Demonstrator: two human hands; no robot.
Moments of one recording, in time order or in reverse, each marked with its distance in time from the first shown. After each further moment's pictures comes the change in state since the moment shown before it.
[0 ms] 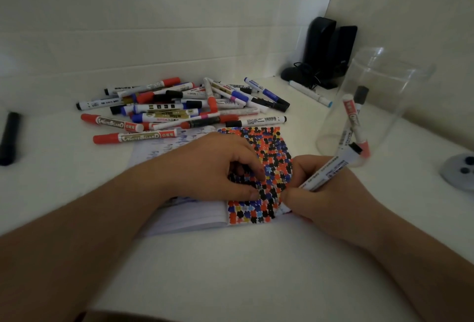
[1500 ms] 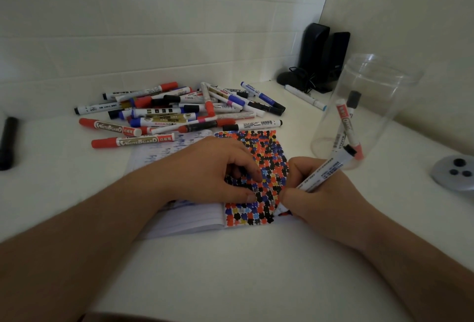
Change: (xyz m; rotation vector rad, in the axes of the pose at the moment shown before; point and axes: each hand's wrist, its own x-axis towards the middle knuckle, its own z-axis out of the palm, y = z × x) left_hand -0.001 0.002 0.000 -0.051 0.006 -0.043; right_hand 0.004 0.015 0.002 0.020 0.013 -0.063
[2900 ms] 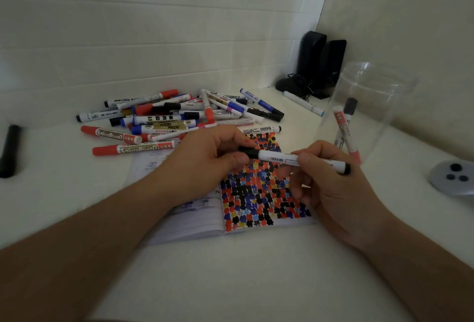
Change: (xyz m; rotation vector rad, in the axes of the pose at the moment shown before) left_hand -0.003 0.010 0.000 -0.340 0.396 -0.149; right_hand 0.006 -0.005 -0.009 0.537 0.106 -0.006
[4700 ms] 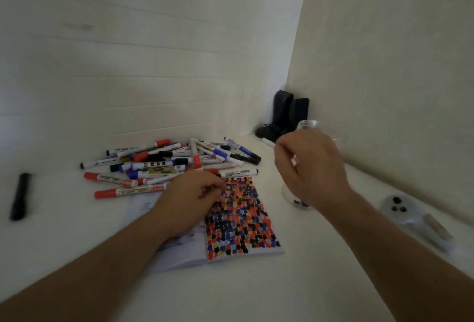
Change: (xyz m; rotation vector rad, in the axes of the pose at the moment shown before) left_hand 0.006 -0.013 0.000 0.398 0.104 0.061; right_hand 0.045 -0.065 -0.021 -1.330 0.286 -0.913
